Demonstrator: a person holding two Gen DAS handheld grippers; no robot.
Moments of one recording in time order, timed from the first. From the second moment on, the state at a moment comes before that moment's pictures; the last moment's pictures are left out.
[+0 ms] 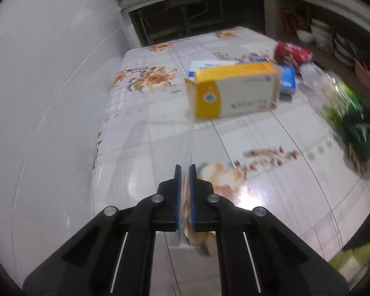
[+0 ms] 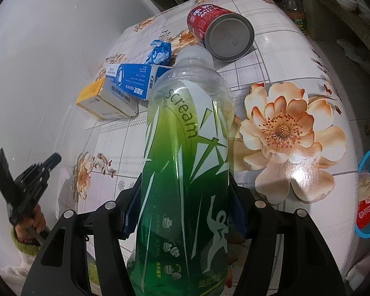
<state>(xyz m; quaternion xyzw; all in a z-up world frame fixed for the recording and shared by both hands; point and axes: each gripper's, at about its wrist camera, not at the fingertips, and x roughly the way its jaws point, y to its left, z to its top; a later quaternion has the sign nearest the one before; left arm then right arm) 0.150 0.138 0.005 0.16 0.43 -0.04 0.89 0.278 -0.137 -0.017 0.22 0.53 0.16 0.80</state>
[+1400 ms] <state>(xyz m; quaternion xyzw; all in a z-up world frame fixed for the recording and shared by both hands) 0.160 0.089 -0.029 -0.04 0.51 -0.15 0.85 0.216 -0.180 -0.018 0.27 0.52 0.15 0.79</state>
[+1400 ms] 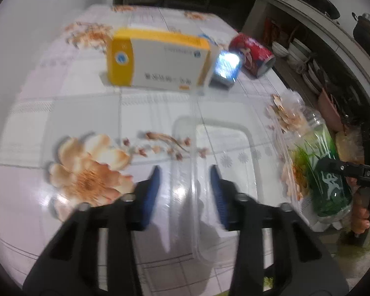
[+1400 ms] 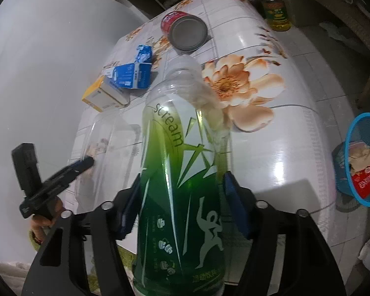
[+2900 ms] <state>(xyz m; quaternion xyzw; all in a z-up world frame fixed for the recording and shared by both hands) 0.126 0.044 -0.038 0.05 0.50 -0.14 0.85 0.210 -0.169 -0.015 0.28 0.54 0.15 0.78</state>
